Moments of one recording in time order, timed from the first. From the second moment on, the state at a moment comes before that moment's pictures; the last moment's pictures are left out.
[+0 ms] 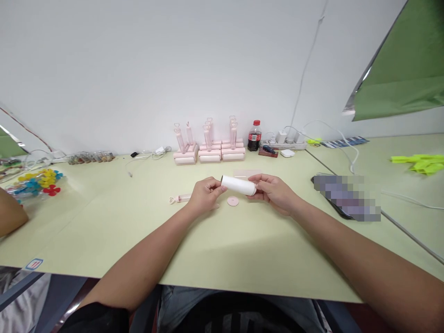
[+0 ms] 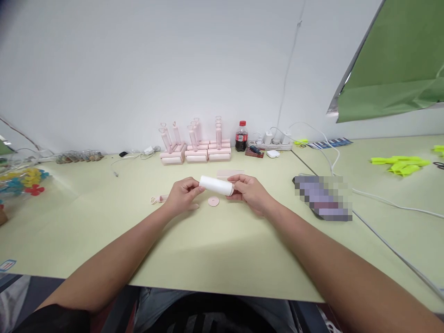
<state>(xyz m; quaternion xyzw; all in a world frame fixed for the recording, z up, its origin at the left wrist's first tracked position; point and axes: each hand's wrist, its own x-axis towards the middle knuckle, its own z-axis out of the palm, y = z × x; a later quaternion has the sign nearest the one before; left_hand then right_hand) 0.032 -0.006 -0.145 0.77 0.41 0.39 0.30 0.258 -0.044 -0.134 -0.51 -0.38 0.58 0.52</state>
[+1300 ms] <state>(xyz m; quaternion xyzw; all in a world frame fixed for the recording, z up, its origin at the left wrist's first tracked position) 0.068 -0.056 -0.148 0.94 0.27 0.17 0.10 0.299 -0.030 -0.131 -0.63 -0.51 0.05 0.58</state>
